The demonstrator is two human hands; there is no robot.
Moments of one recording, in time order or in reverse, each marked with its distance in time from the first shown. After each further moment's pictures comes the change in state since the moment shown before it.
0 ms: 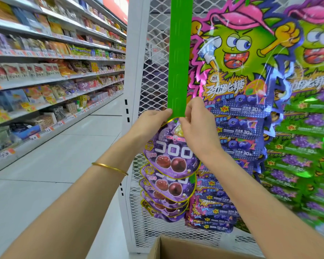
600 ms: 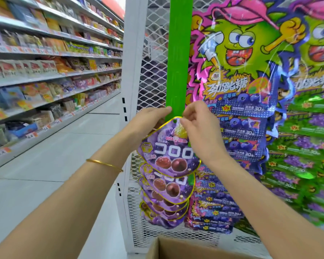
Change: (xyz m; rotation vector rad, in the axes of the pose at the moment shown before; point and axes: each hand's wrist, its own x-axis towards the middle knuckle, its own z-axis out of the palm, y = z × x) left_hand 0.018 -0.009 -0.004 -0.060 -0.030 -0.030; right_hand -0.004 0.004 -0.003 0.212 -0.042 0.058
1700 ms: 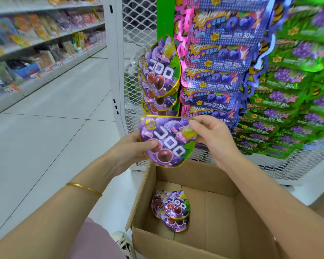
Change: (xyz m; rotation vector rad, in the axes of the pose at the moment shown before) left_hand -0.189 -0.192 0.053 -0.277 -0.163 -0.418; right_hand -0.208 0.108 -0.009 0.591 -0.268 0.590
